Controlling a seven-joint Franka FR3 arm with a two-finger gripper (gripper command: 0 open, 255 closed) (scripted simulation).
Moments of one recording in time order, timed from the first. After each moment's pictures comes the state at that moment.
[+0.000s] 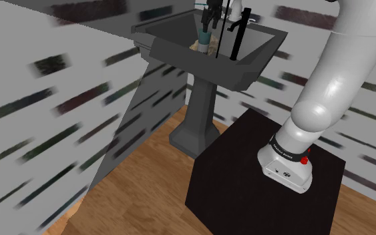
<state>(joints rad) -0.15 0.21 -0.20 -1.64 0.05 1.85 -0.47</state>
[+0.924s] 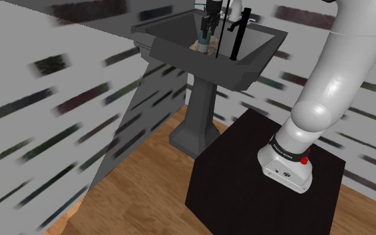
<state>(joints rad) -0.15 0.22 -0.20 -1.69 0.06 1.93 -0.47</state>
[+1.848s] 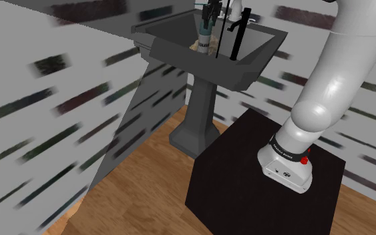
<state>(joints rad) -0.15 0.22 -0.20 -1.56 0.05 1.78 -0.47</state>
